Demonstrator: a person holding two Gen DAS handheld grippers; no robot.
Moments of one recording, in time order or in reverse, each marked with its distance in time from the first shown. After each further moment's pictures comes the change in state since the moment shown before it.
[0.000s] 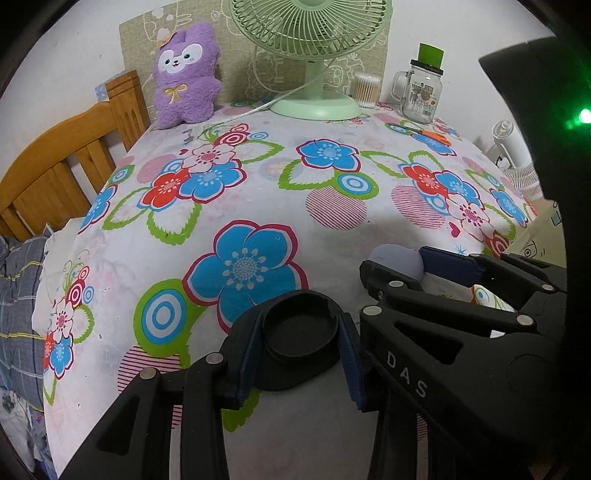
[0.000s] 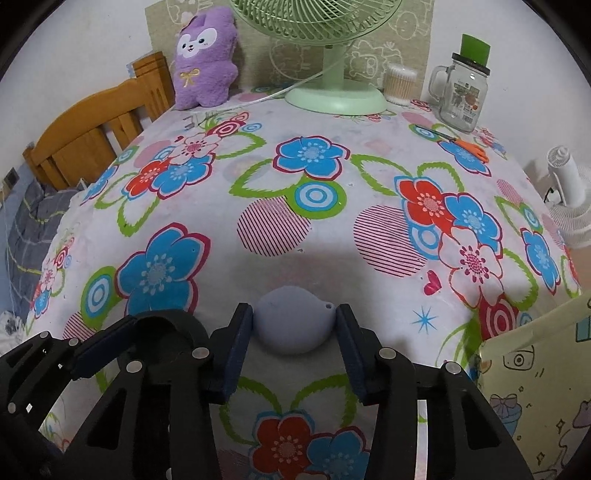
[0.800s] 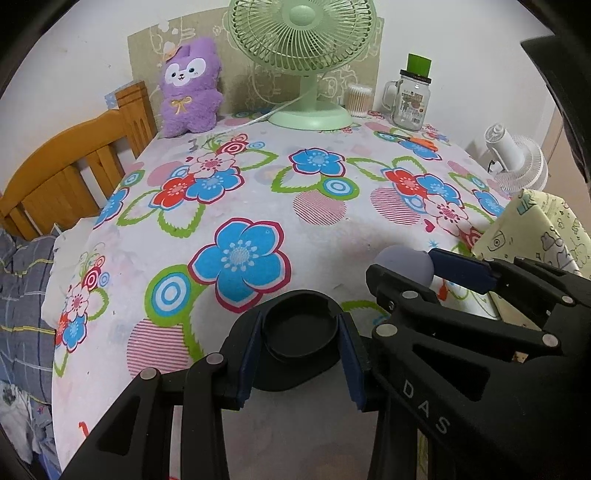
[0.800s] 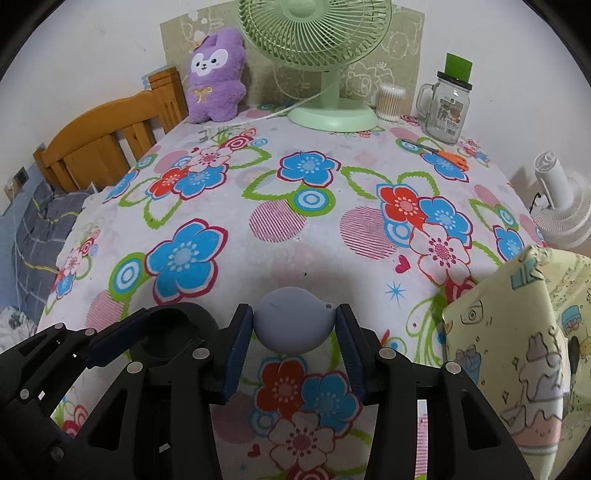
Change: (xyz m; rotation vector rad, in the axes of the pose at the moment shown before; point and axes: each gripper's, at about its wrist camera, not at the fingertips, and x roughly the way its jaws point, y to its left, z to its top) left arm -0.034 -0.017 -0.016 -0.002 -0.036 0.016; right arm -0.047 -0.001 -0.022 -0.012 -0.057 0.006
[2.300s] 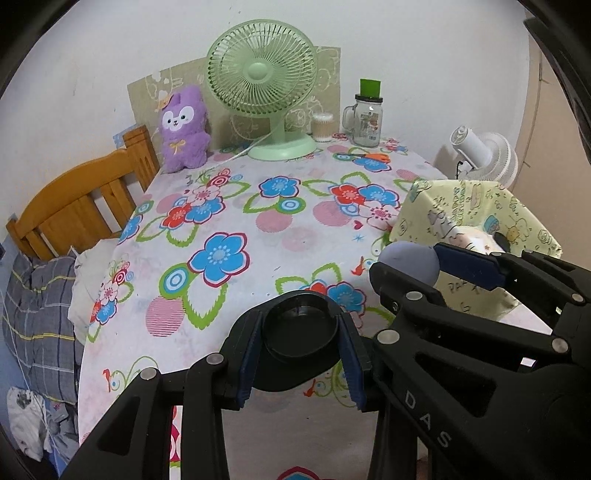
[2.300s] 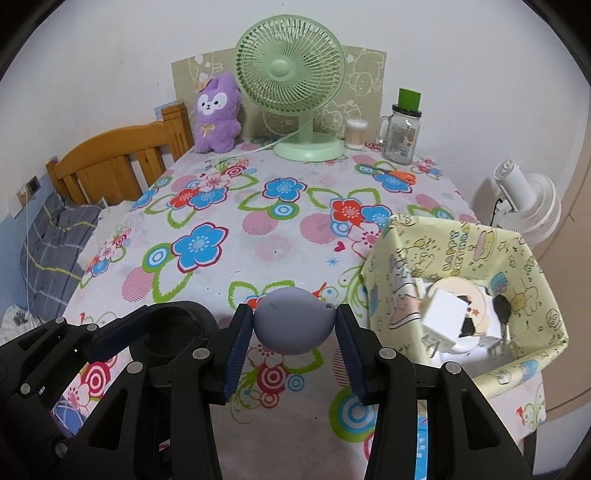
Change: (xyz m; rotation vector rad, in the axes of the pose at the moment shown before) left arm -0.091 -0.061 -0.030 0.065 -0.088 0.027; right arm -0.113 -0.025 -0.049 0.004 -0.112 -0.031
